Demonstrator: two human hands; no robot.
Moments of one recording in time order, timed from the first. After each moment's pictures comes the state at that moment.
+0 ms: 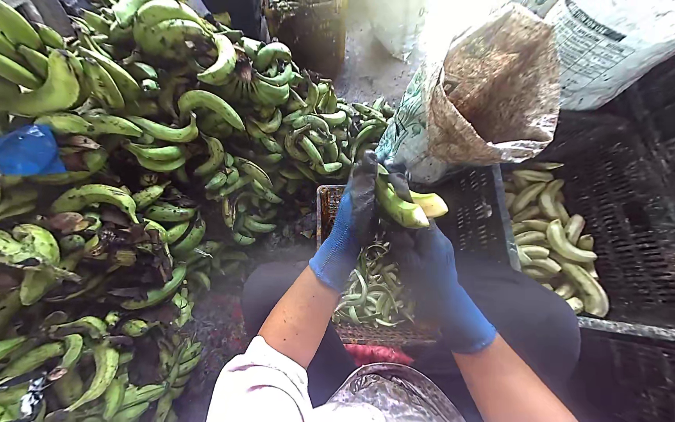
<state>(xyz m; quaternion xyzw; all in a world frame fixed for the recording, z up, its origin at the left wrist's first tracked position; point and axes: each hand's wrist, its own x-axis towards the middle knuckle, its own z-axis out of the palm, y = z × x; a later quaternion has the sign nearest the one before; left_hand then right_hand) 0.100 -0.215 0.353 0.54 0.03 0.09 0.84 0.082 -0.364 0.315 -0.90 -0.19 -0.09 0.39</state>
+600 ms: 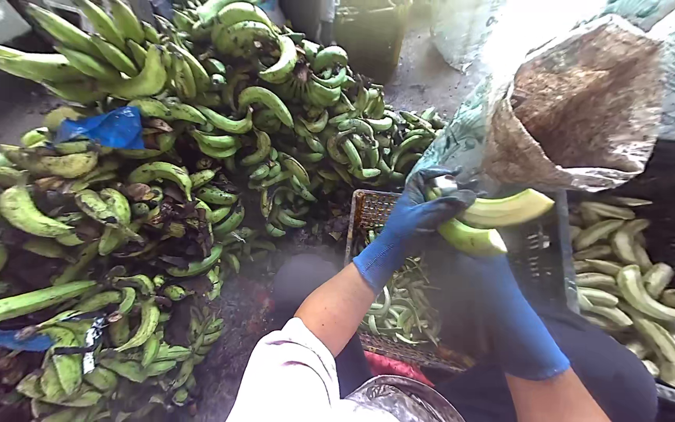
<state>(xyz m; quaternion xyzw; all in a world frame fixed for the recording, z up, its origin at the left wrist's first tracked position) 0.114 -0.228 0.342 0.48 -0.02 0.06 0.88 0.097 -0.374 0.343 -0.83 -0.10 0.10 0.54</state>
